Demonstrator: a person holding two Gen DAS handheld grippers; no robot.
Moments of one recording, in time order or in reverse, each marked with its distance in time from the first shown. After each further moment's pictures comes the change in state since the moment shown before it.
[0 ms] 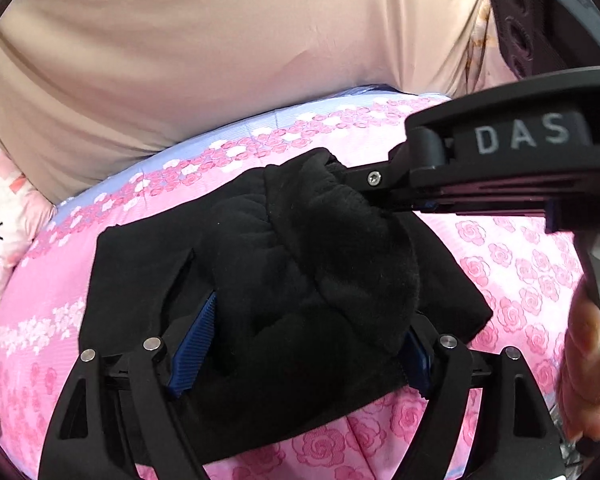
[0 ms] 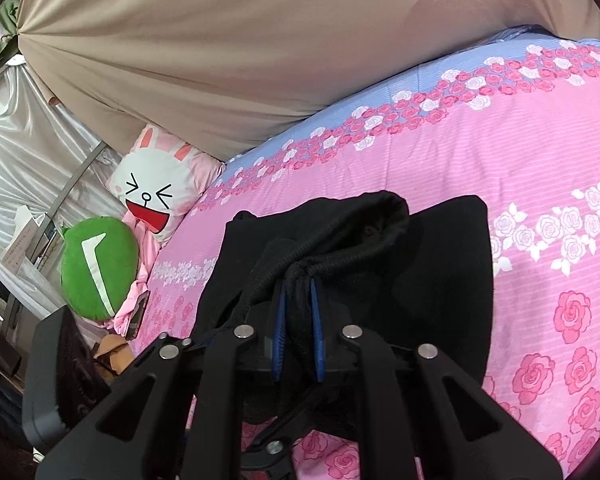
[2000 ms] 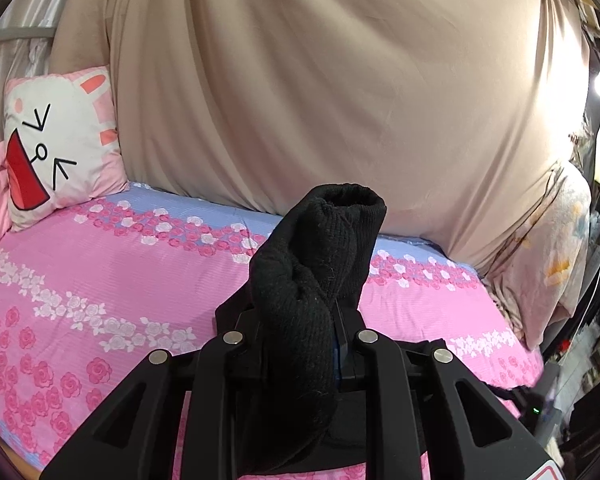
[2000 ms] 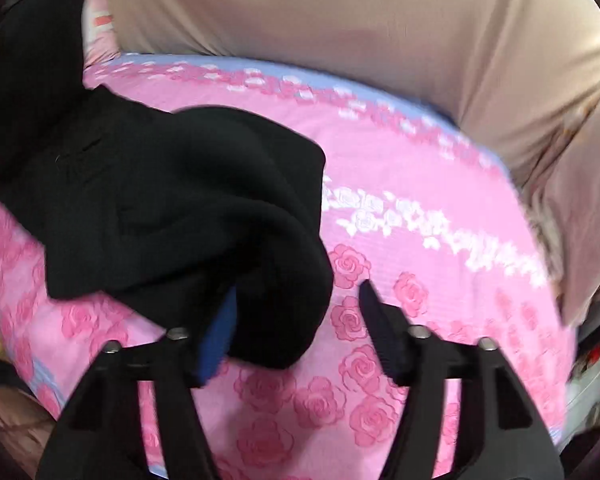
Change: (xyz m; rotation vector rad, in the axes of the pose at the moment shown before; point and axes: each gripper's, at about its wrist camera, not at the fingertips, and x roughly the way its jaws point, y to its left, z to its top) left arm -0.125 0.210 0.009 -0.478 -0.282 -0.056; right arm -0.035 0.005 -0.087 -0.591 -0.012 -0.691
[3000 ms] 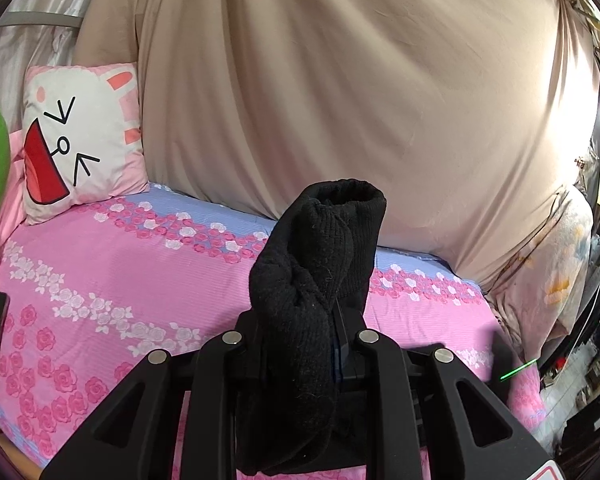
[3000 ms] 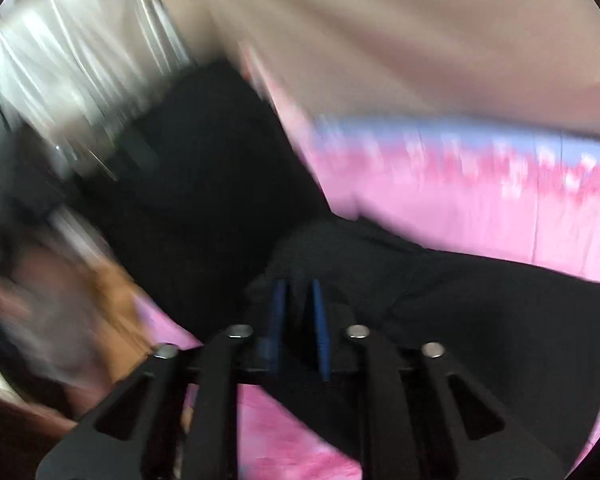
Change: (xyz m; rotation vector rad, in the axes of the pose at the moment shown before) left arm -0.023 0.054 0.009 -0.060 -0.029 -0.001; right arm 0.056 0.165 0.120 0.051 0.086 0.608
